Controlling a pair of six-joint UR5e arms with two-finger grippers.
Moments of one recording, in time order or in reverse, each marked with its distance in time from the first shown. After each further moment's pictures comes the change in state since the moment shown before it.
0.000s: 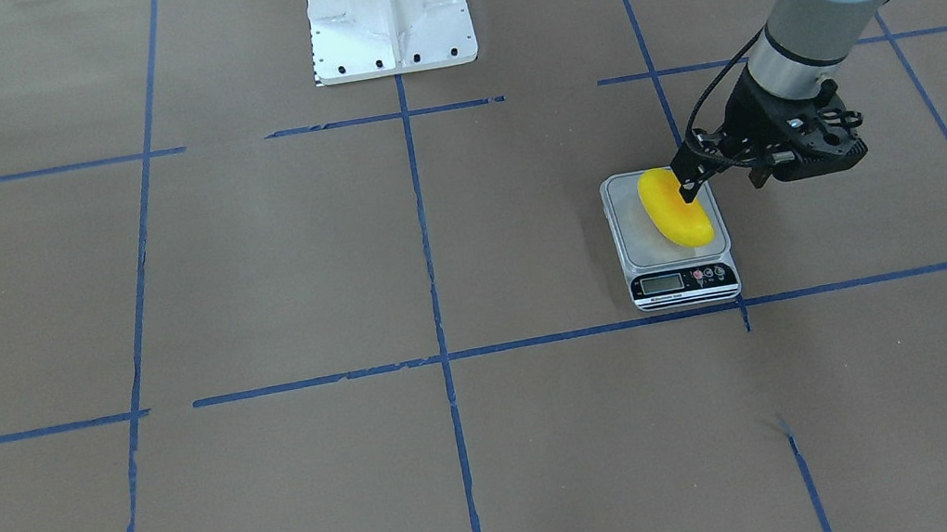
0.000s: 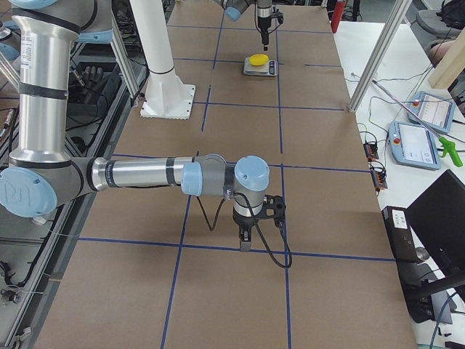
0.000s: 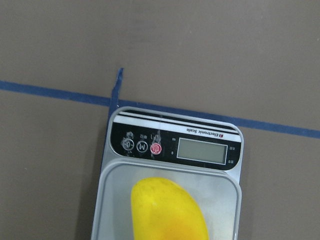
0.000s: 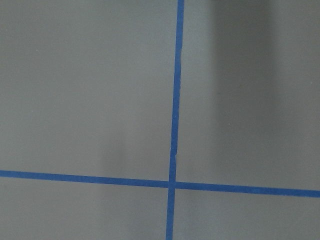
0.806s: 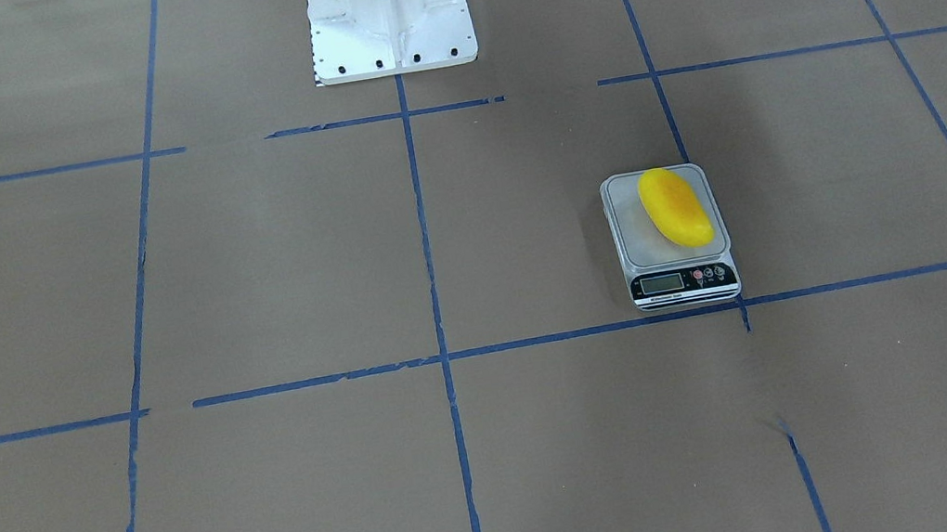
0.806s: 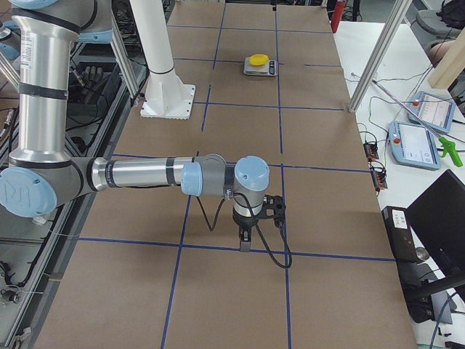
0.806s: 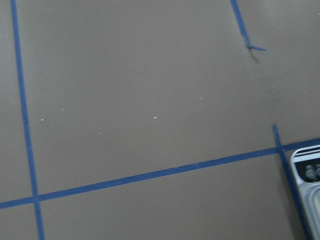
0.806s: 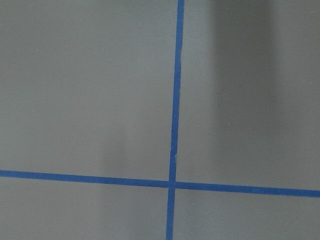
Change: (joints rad) left arm -0.495 0.166 0.176 0.028 -0.178 0.872; right arm -0.001 0.000 0.000 0.000 0.000 0.000
